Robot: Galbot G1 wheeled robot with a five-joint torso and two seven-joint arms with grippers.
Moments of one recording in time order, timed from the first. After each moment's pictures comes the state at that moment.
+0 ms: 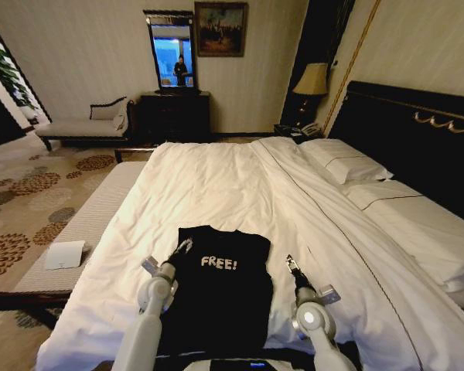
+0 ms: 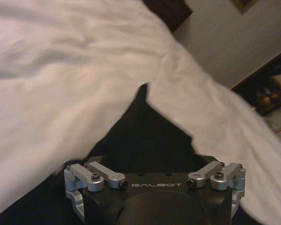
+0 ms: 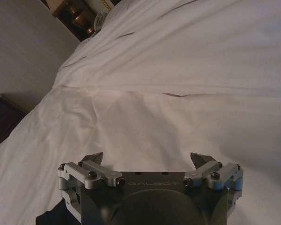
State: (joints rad) left arm 1.30 -1.47 -0.50 -1.74 -0.89 0.33 -0.18; right arm -1.48 1.42 0.54 1.94 1.01 -0.03 0.52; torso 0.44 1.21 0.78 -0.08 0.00
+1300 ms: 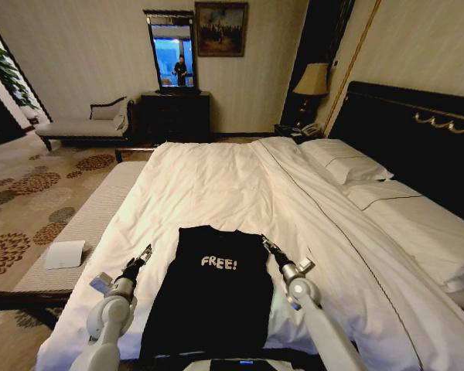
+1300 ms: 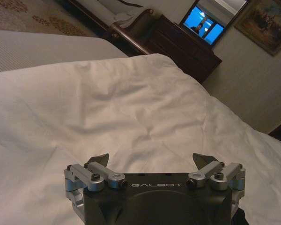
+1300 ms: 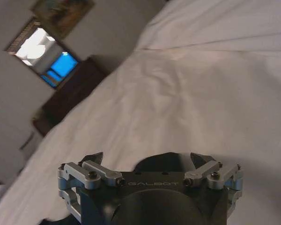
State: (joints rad) left arm 1.44 -1.38 -0.75 -1.99 -0.94 0.34 -0.28; right arm -1.15 1.29 0.40 1.53 1.05 -0.09 0.09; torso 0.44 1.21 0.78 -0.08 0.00
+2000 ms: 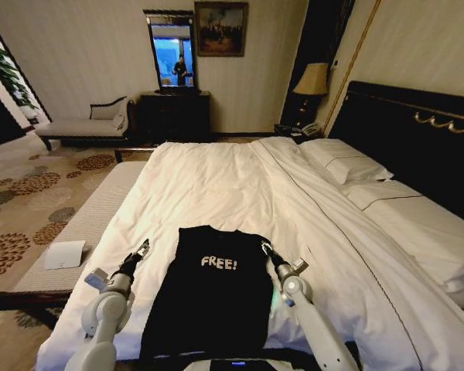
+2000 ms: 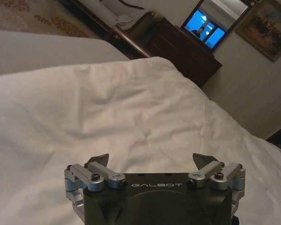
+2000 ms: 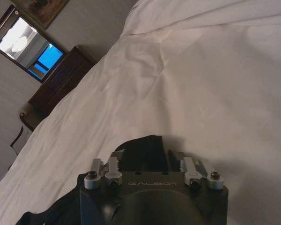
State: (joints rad) left arm 1.43 -1.38 -0.75 -2.00 -0.98 0.35 -0.31; right arm -1.12 1.32 0.41 1.44 1.07 -0.12 0.07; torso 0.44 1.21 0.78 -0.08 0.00
